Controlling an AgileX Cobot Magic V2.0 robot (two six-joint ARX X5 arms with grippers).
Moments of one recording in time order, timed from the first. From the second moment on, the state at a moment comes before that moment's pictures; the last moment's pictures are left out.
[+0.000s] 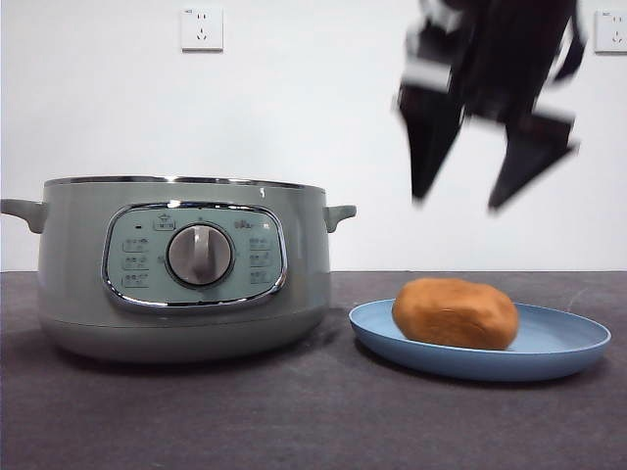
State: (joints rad) left arm -0.42 1.65 2.50 -1.34 0.00 0.16; right arm 0.44 1.56 1.33 -0.82 -0.05 -0.01
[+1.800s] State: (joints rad) left arm -0.45 1.43 1.25 -0.45 0.07 0.08; right arm 0.44 0.90 1.33 -1.00 0.00 0.07
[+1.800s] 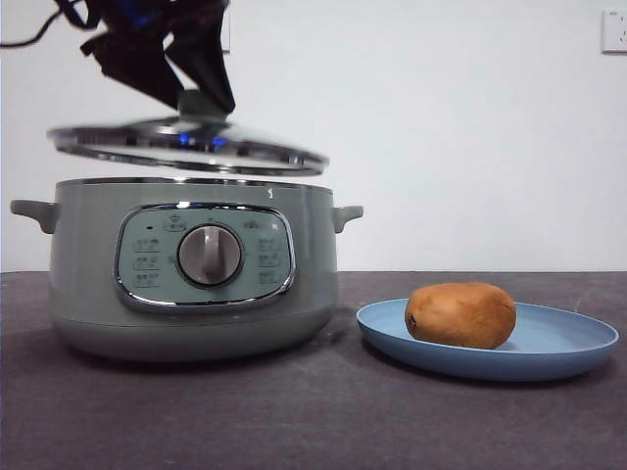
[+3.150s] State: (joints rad) left arm -0.43 1.42 1.11 -0.31 0.08 0.03; right arm 0.44 0.90 1.33 -1.00 0.00 0.07
